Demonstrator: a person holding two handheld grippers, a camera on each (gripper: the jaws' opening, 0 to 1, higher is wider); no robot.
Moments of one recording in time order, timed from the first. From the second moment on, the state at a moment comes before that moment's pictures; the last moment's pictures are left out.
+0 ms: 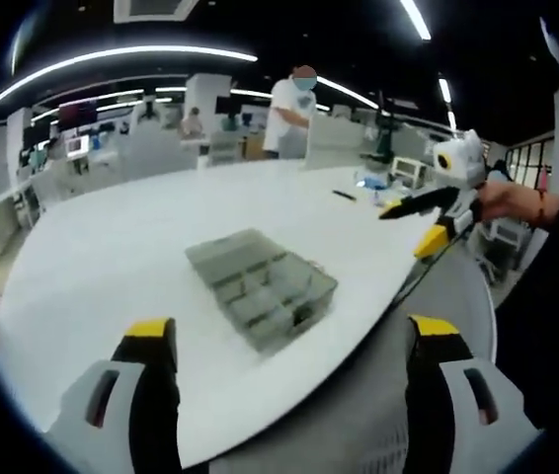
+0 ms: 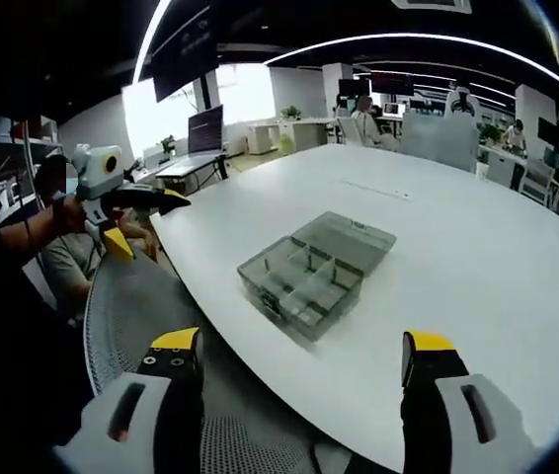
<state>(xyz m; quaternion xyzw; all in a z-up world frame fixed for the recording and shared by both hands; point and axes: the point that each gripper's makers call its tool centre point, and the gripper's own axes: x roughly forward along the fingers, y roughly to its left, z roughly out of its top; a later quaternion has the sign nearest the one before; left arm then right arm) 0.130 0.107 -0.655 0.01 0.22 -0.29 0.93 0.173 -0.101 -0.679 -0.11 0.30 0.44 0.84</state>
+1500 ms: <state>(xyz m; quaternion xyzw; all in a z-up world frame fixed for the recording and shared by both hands) 0.127 0.111 -0.655 0.00 0.22 -0.28 0.93 0.170 -0.106 -0.689 -0.11 0.32 0.43 0.84</state>
